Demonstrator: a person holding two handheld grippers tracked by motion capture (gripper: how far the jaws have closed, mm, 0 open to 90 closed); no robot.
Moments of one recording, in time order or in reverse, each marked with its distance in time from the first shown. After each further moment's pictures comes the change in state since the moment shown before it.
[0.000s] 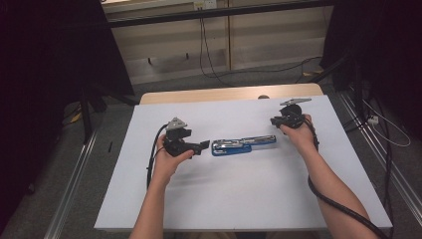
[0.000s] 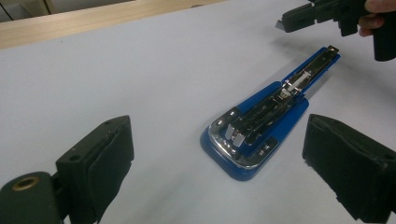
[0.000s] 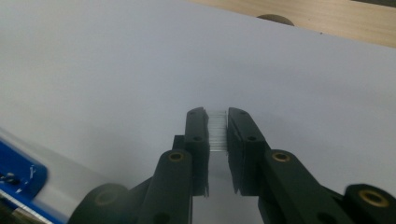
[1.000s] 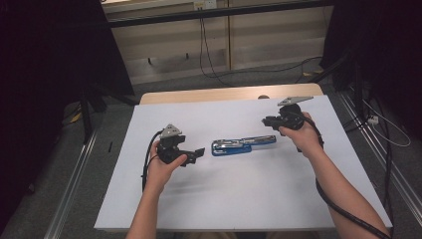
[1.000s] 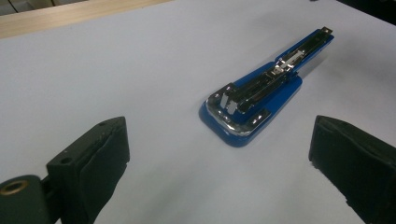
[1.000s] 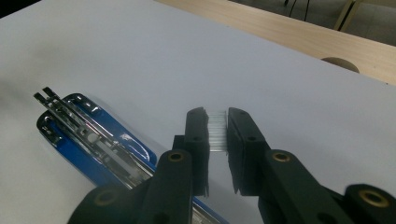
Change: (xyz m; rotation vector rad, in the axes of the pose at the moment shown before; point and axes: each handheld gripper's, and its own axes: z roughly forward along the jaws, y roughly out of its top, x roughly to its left) left arm -0.006 -0.015 -0.025 0.021 0.021 0.023; right arm 0.028 0.015 -0.038 -0.062 0.194 -0.110
